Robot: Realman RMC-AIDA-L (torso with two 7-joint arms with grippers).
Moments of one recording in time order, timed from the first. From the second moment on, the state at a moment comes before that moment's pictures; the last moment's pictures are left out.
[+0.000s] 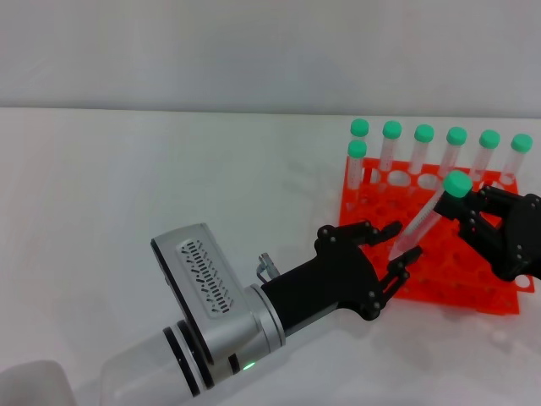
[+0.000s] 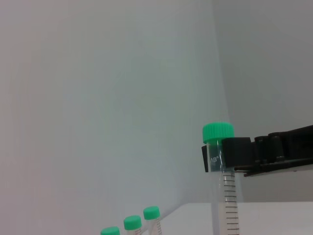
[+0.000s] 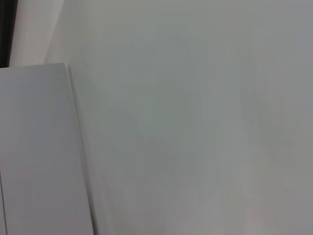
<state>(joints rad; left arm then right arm) -0.61 -2.11 2.84 0.42 -0.67 1.10 -0.10 0.46 2.02 -0.91 -0.26 1.87 1.70 -2.22</state>
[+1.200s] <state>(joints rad) -0.33 -2.10 2.71 0.36 -0.89 1.28 -0.08 0.57 2.03 -0.92 -0.21 2.03 1.53 -2.38</state>
